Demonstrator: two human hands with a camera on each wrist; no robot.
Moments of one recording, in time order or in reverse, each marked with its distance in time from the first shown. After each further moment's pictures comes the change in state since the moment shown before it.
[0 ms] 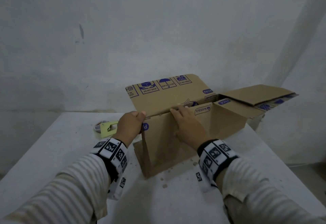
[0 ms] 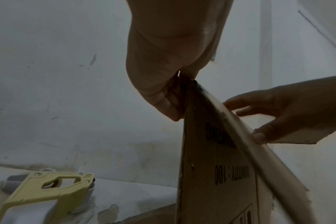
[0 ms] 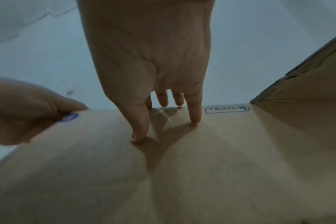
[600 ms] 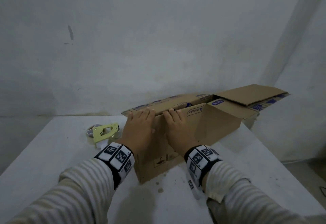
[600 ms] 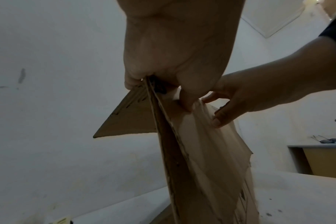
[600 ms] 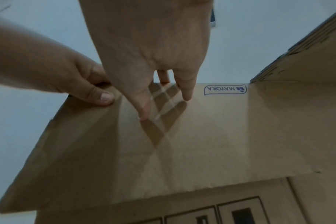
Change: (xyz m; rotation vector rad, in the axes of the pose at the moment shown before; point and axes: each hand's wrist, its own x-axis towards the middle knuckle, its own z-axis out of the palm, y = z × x) left_hand -0.011 0.016 0.032 0.859 -0.060 0.528; right_hand 0.012 0.001 0.032 -0.033 0.112 0.005
